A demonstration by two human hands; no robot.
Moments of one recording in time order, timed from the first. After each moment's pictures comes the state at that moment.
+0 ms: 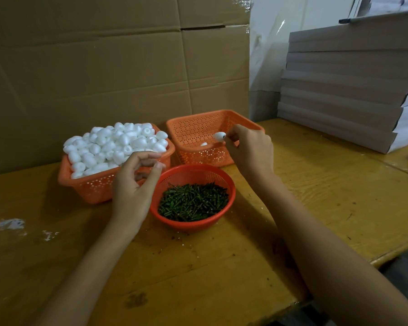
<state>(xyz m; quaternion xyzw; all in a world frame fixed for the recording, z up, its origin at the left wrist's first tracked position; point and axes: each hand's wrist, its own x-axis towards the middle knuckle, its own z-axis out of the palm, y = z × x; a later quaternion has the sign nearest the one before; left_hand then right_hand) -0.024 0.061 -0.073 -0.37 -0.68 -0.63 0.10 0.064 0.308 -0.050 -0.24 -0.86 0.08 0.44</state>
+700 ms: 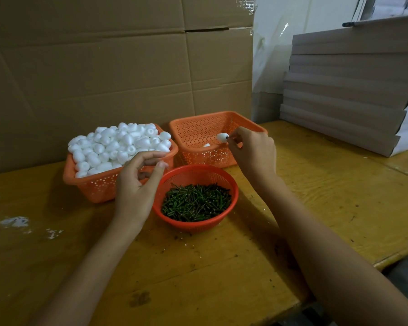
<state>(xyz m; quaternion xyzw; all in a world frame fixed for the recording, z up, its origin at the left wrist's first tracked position) -0.021 0.059 -0.068 -0.36 -0.68 -0.63 0.10 0.062 0.308 -0.051 -0.24 -0.86 0.08 0.44</state>
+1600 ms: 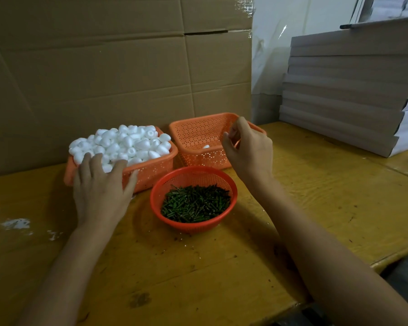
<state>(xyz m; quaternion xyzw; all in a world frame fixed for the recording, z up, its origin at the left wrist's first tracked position) -0.070 0.019 -0.076 -0.26 -0.90 -0.10 0.33 0.065 0.294 -0.051 -0.15 -0.81 0.09 0.56</state>
